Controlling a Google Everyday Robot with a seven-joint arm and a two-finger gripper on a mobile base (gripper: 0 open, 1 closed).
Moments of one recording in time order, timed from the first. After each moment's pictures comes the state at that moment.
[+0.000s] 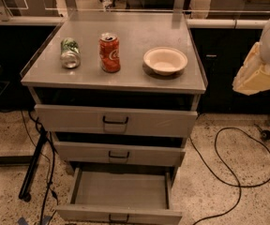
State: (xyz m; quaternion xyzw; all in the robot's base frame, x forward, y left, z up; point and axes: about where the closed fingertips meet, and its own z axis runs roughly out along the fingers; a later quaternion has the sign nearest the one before) arm 0.438 -0.217 0.975 -0.60 0.78 -0.03 0.16
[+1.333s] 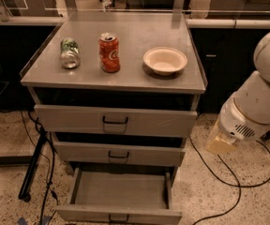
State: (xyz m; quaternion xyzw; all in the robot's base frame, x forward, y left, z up) arm 0.411 -0.195 0.811 -0.54 0.84 0.06 0.09
